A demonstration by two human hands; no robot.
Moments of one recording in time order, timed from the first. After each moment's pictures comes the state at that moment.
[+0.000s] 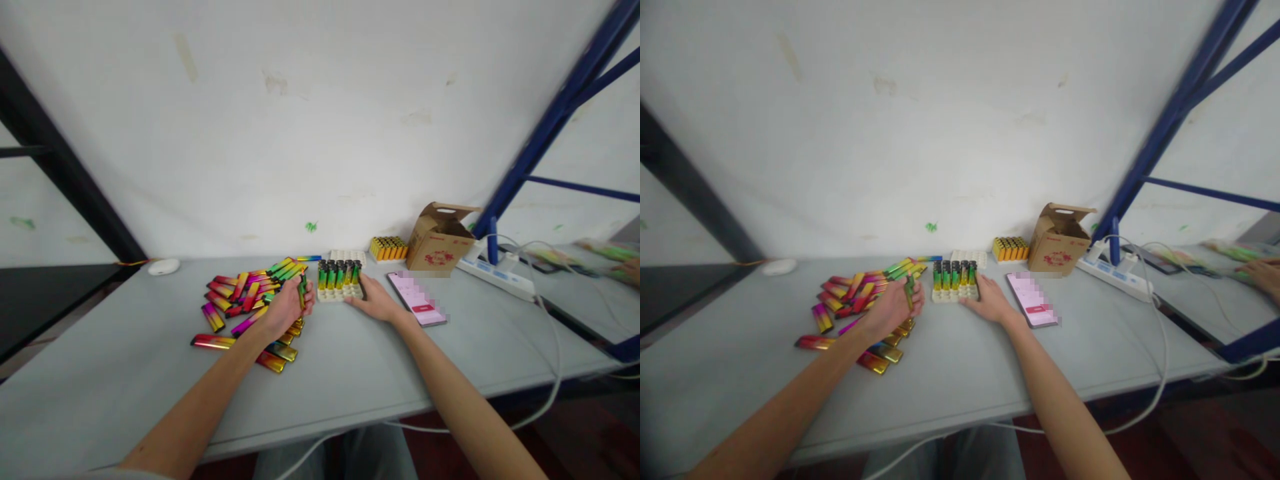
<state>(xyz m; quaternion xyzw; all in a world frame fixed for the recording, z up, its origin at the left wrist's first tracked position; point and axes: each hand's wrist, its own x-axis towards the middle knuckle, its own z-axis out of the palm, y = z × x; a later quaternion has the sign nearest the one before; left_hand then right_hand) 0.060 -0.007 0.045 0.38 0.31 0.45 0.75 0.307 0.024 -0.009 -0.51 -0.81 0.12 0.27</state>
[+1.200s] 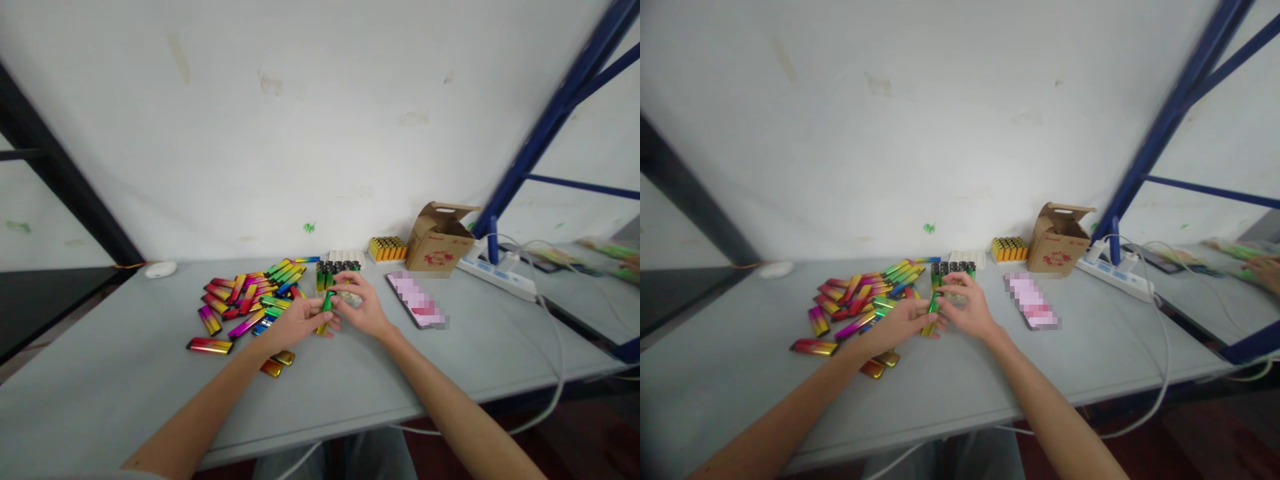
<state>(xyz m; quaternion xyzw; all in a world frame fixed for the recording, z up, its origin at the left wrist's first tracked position) 0.070 -0.019 0.027 0.61 0.29 0.33 0.66 0.254 -0.011 0.019 -0.33 -0.75 0.16 0.55</state>
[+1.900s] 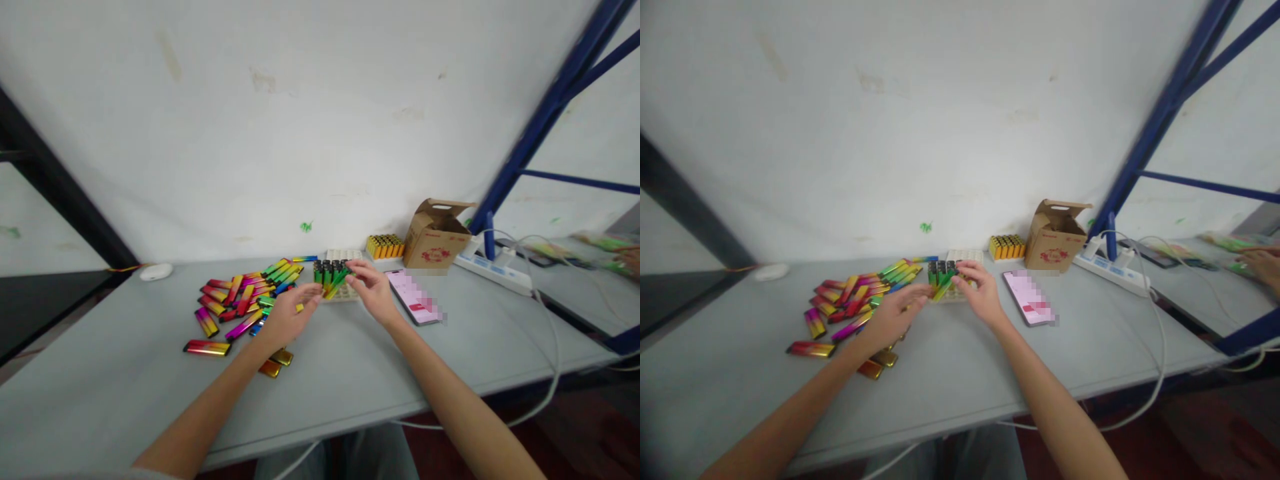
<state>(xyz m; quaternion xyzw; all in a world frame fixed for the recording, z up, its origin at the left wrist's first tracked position) 0.062 -0.009 0.022 0.76 0.39 0.42 0.30 0.273 0.010 0.017 -0.34 -0.64 0.25 0.64</state>
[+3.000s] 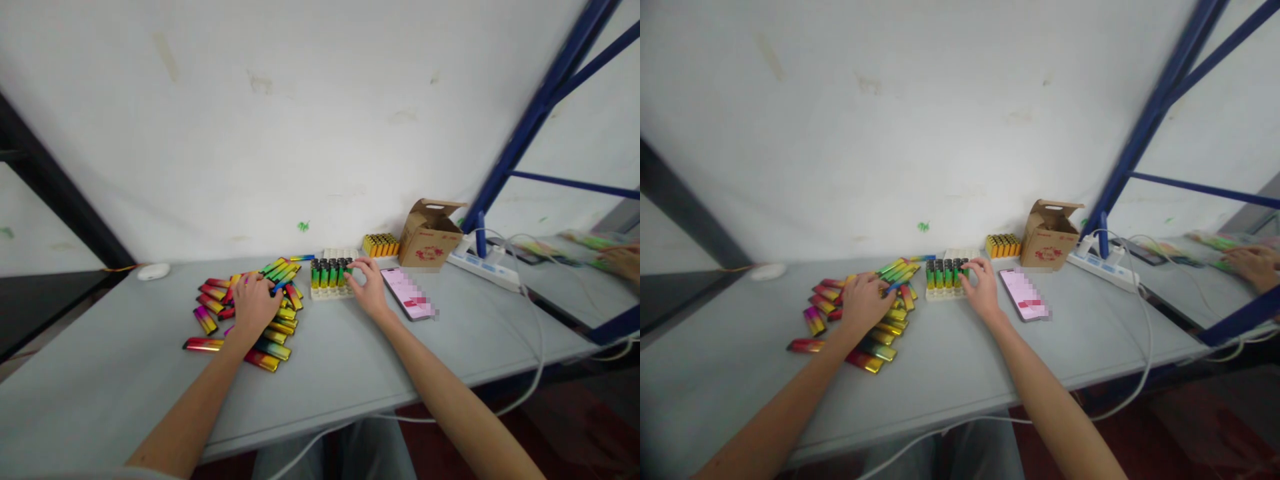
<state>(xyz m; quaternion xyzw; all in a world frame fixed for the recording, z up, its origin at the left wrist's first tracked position) 0.014 0.023 0.005 0.70 0.67 0.23 -0.09 0.287 0.027 -0.007 -0.47 -0.67 0.02 0.57</state>
